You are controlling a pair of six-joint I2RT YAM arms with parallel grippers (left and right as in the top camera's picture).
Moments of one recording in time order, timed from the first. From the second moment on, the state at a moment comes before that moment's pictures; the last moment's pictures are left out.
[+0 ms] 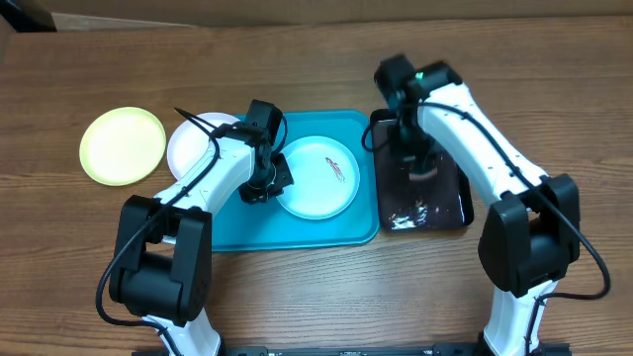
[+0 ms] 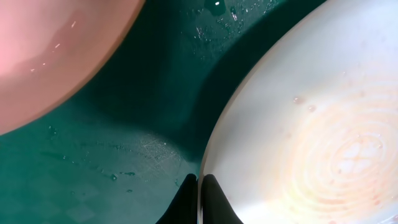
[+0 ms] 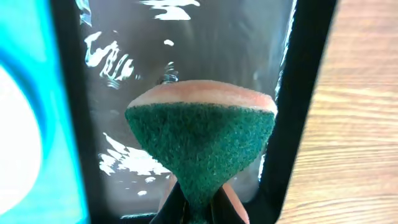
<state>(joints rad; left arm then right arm) -0.27 1.88 1.22 -0.81 0.07 -0.63 0.39 2.03 1.81 -1.36 0.21 0.30</state>
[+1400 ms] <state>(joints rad) -0.27 1.88 1.22 -0.81 0.07 -0.63 0.72 2.04 1.49 -0.68 0.39 0.30</state>
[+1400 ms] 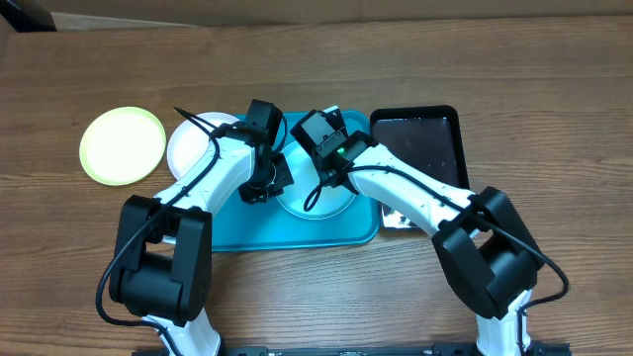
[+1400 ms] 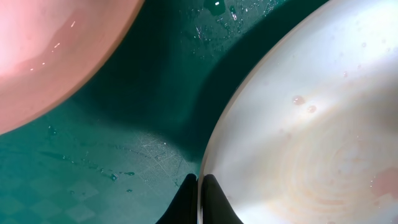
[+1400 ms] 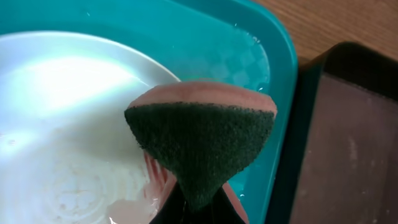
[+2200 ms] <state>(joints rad) -0.27 1.88 1.22 -0.81 0.07 -0.63 0.71 2.13 1.50 -0.67 0.26 0.30</state>
